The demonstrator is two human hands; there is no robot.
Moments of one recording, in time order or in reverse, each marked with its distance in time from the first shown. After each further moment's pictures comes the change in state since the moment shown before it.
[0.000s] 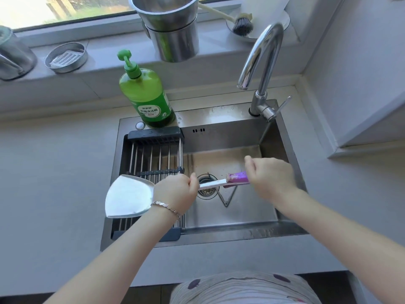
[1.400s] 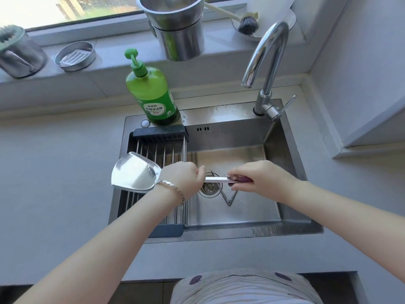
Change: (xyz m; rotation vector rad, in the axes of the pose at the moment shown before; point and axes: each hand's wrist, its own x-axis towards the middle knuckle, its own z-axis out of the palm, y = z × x) left_hand 0.017 0.007 -0.017 0.099 -0.101 0.075; right_hand 0.002 0.014 0.003 0.314 -0.254 -0.598
